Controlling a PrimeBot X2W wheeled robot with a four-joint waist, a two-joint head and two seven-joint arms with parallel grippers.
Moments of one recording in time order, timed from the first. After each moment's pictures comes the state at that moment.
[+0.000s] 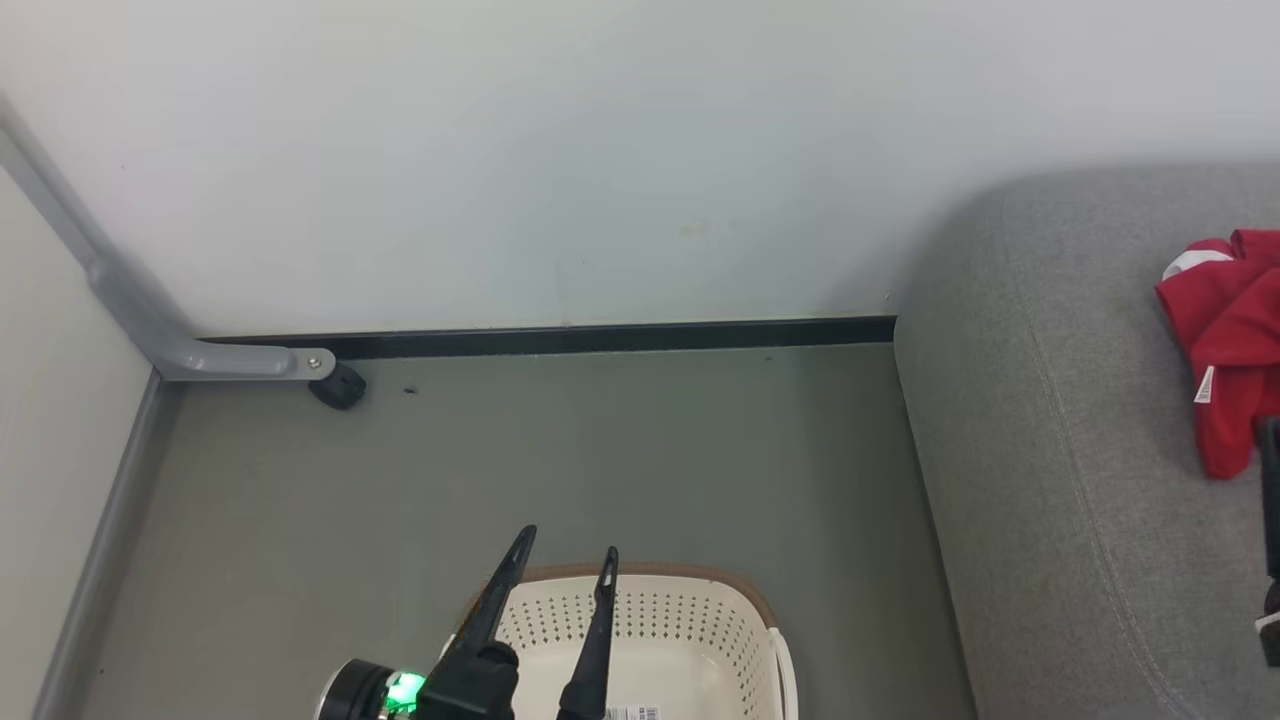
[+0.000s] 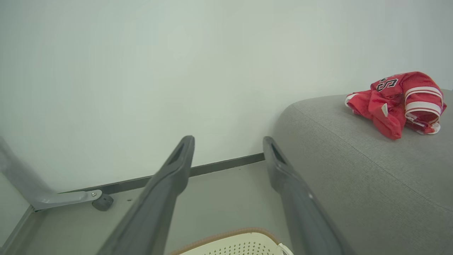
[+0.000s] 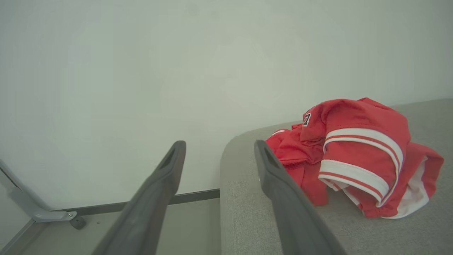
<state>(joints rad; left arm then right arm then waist) -0.11 0.05 -0.47 0.07 -0.20 0.12 -0.16 -0.20 -0.57 0.12 0.29 0.73 0.09 -0.26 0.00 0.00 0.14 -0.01</state>
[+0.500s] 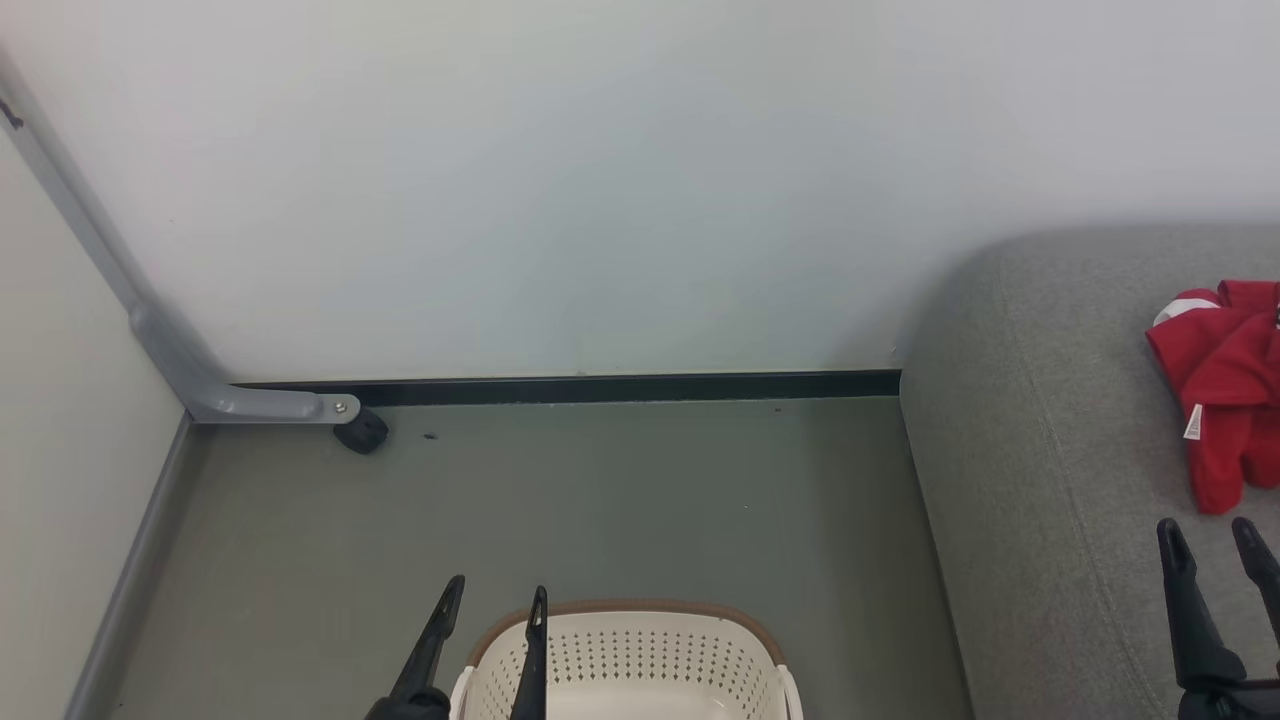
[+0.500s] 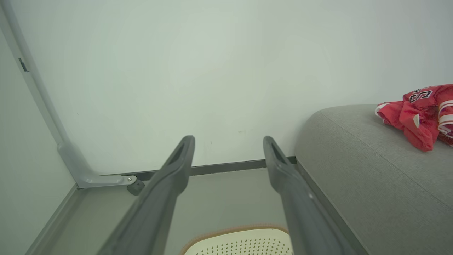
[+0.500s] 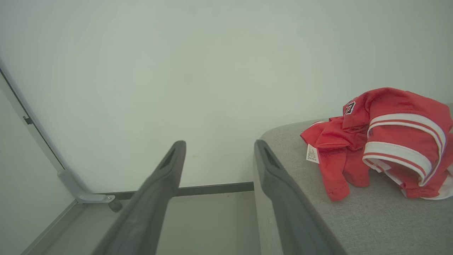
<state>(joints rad) 0.00 0.05 -0.35 0.05 -0.20 0.12 -0.18 0.03 -0.47 0.13 0.04 0.63 0.03 -0.26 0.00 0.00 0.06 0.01</state>
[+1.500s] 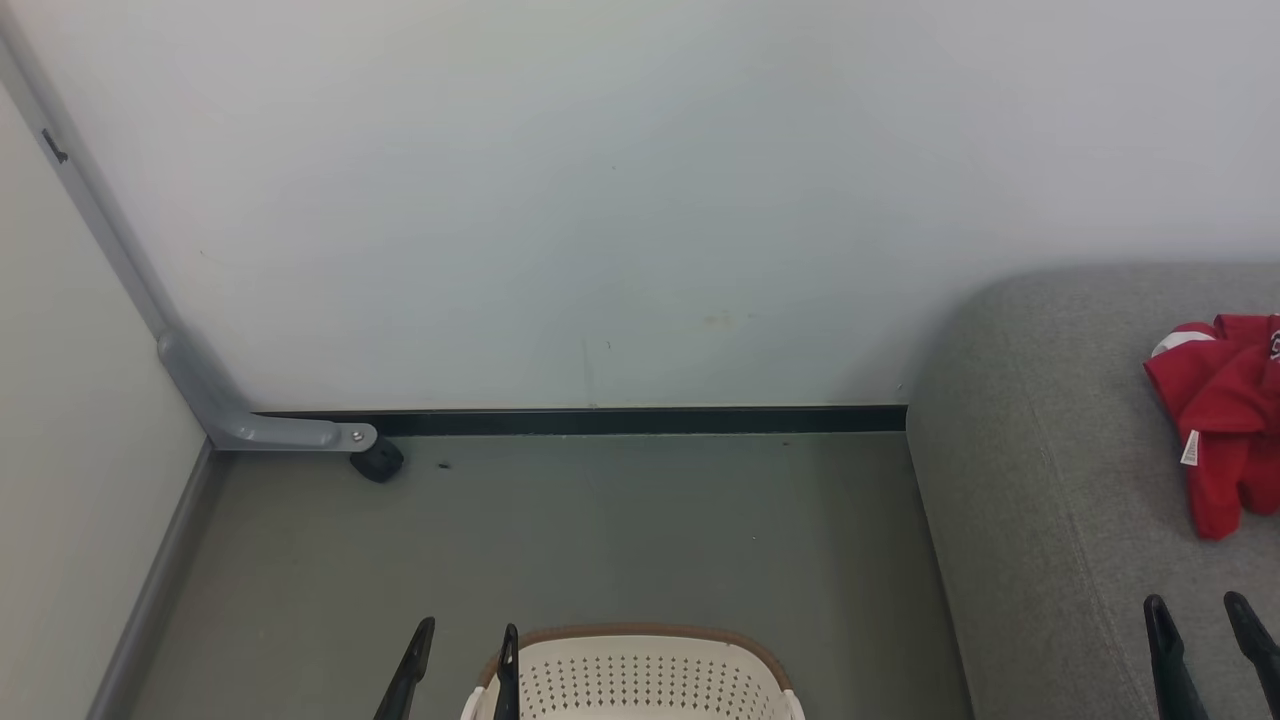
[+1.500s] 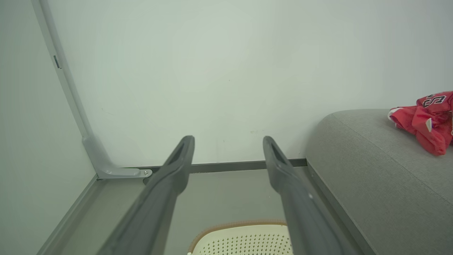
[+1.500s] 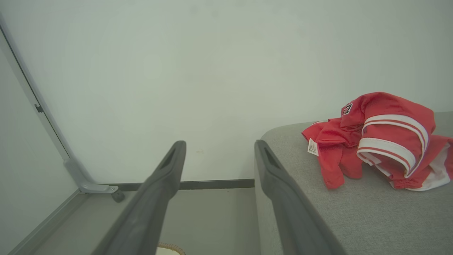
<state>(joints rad) 0.09 0.05 -0.30 0.03 -0.20 0.12 -0.19 0.22 -0.43 0.12 -0.12 0.54 -0.05 -0.26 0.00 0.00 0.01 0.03</state>
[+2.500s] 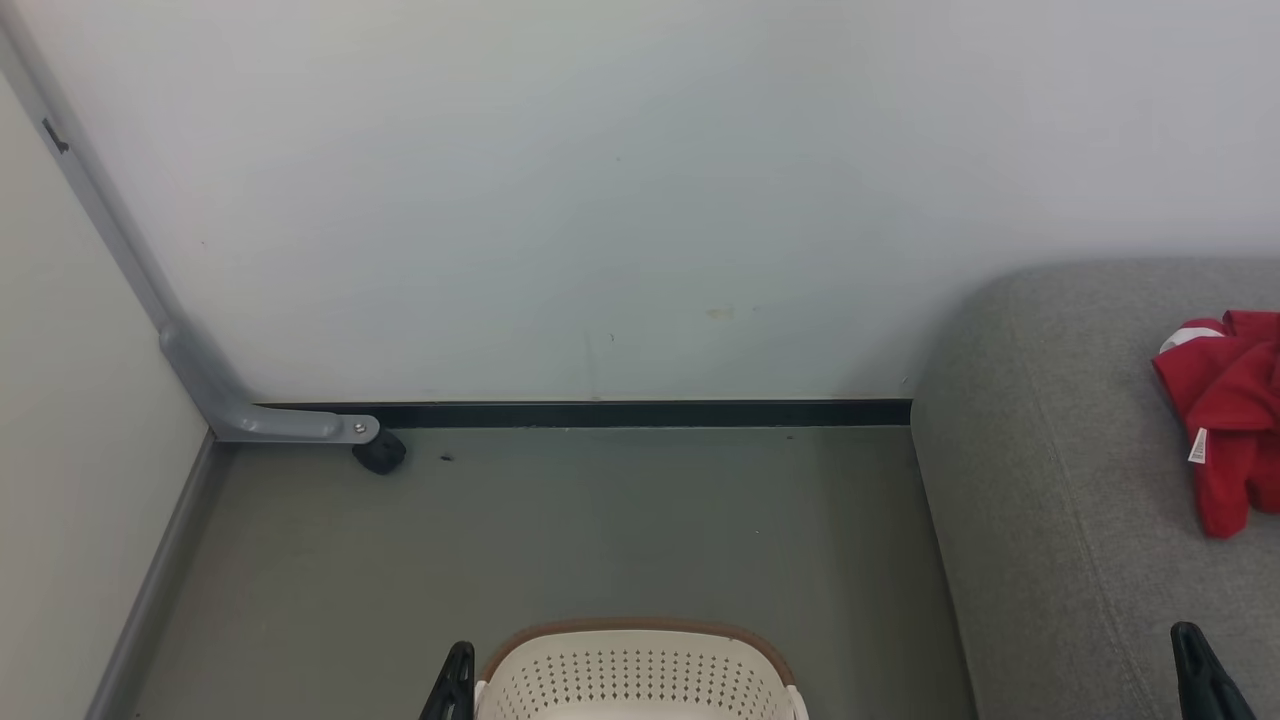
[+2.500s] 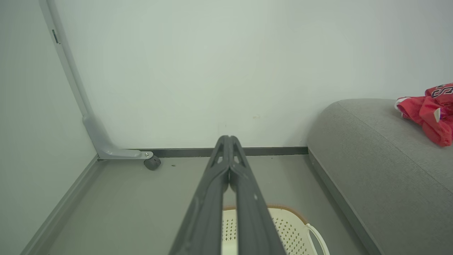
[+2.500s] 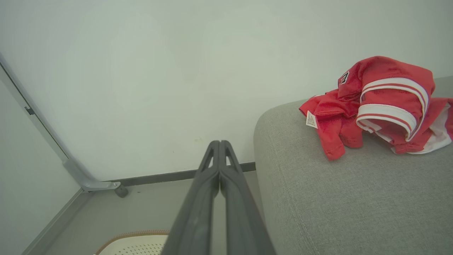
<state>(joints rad) 0.10 0.06 -0.30 0.08 -0.21 0.12 -0.20 0.24 -0.38 0.11 -0.11 0.56 -0.05 -0.25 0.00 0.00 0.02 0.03</state>
